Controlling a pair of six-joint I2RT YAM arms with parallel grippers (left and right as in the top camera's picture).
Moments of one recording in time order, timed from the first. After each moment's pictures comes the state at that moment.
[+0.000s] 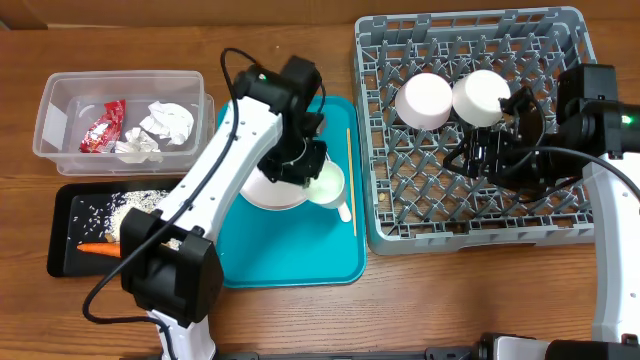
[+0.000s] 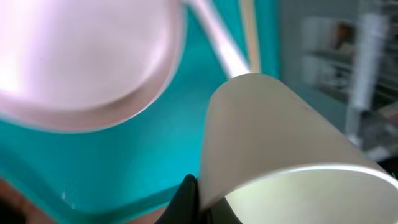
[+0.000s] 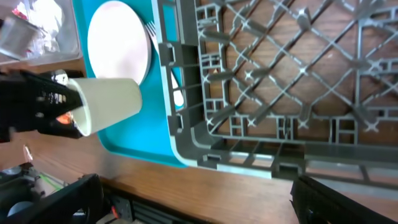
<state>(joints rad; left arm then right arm) -0.44 1.94 1.80 -1.42 0.27 -0.14 -0.11 1.49 1.56 -1.48 -0.53 0.02</state>
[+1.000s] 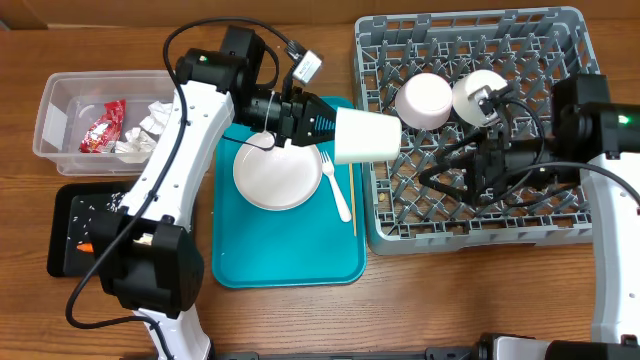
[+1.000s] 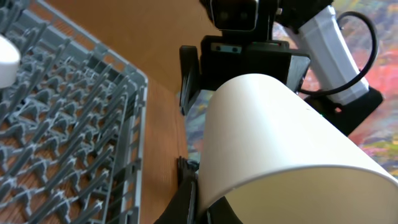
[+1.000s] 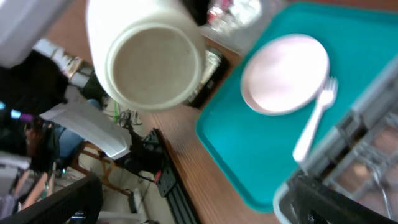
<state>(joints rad) -0.25 1.94 1.82 -1.30 1.52 0.65 -0.09 1.49 1.56 -1.60 -1.15 -0.73</state>
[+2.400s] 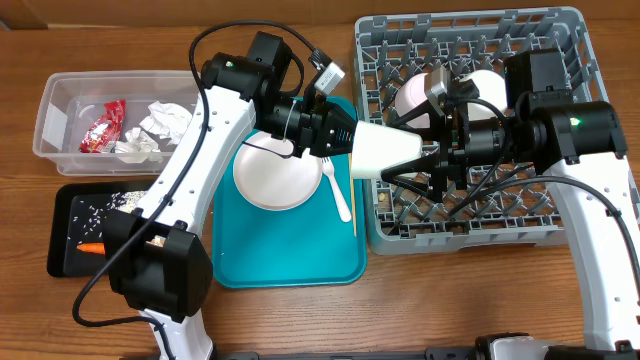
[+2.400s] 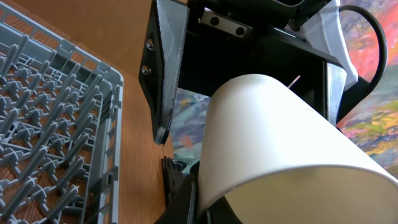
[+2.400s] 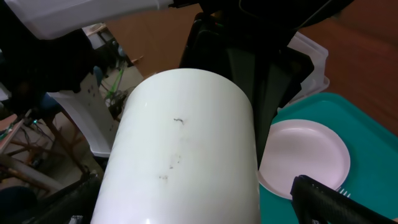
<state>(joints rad) -0.33 1.94 1.82 -1.31 1.55 0.68 0.10 1.49 1.56 -1.25 -1.24 -0.75</state>
